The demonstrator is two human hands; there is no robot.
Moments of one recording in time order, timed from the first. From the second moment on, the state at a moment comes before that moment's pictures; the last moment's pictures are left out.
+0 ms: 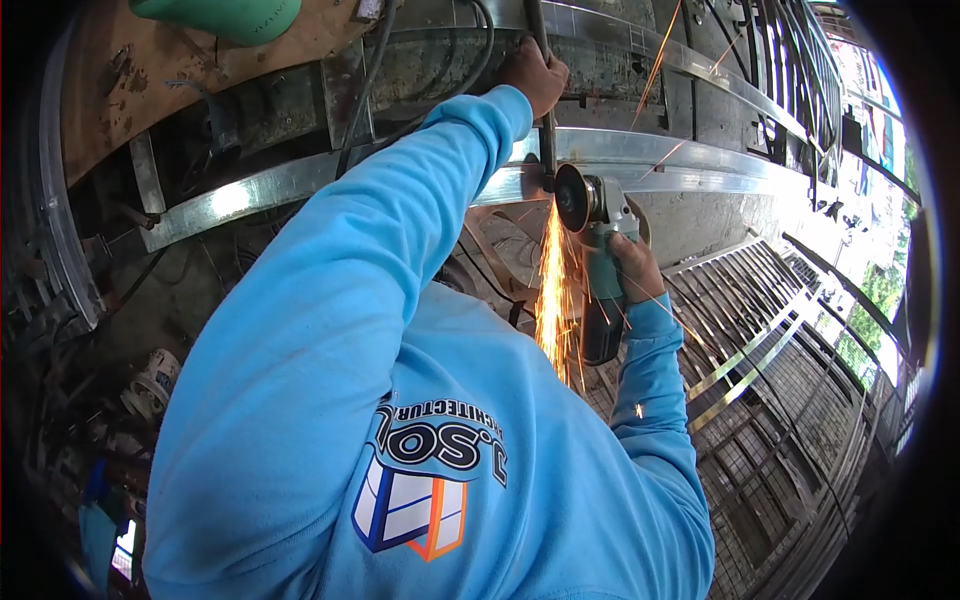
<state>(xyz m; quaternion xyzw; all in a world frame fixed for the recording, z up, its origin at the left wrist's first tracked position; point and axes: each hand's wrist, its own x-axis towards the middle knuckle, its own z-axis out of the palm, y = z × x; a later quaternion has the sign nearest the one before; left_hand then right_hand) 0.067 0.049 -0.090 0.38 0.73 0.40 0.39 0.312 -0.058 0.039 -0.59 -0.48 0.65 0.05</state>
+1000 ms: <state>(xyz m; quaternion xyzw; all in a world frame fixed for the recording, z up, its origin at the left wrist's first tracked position) 0.065 0.051 -0.086 0.39 0.73 0.38 0.41 0.305 -0.054 0.045 -0.56 -0.47 0.68 0.05</state>
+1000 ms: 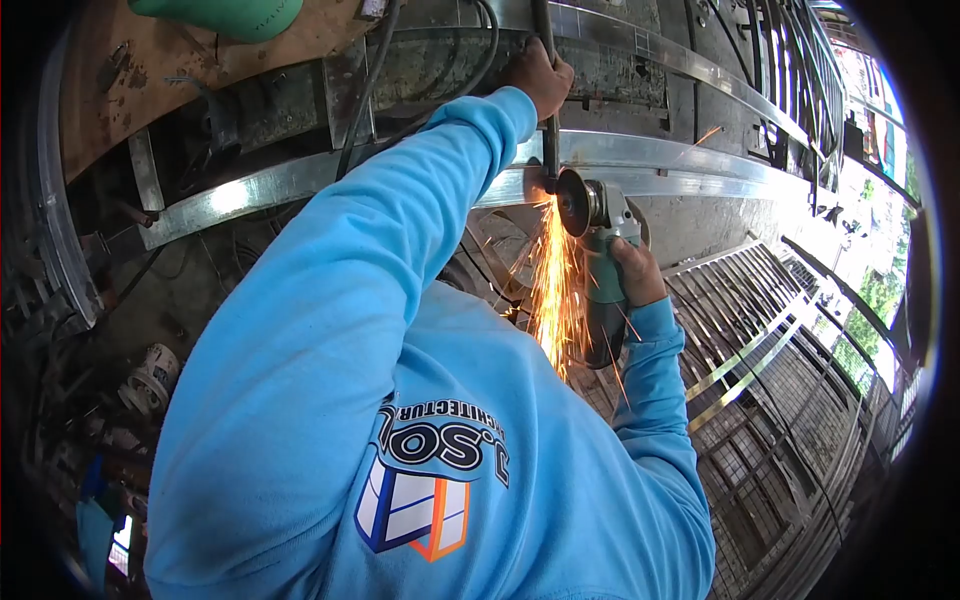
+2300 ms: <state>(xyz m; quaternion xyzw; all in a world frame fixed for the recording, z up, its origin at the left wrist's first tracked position) 0.063 0.047 -0.078 0.39 0.71 0.40 0.42 0.308 -0.057 0.041 -0.56 -0.42 0.71 0.12</state>
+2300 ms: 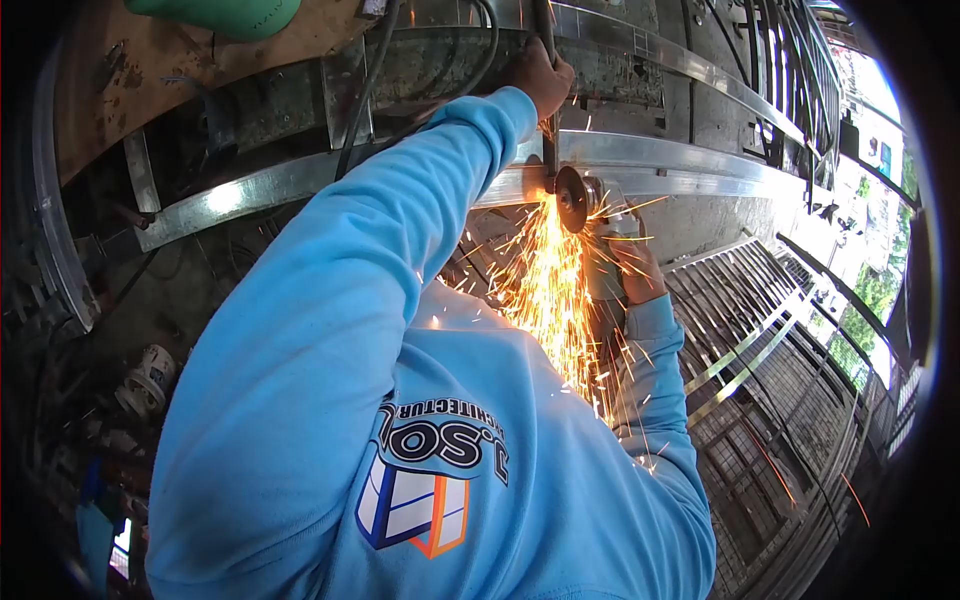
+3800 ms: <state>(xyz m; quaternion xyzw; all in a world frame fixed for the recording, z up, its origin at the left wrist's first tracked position) 0.081 0.060 -0.088 0.33 0.72 0.46 0.41 0.323 -0.068 0.057 -0.59 -0.42 0.68 0.06</state>
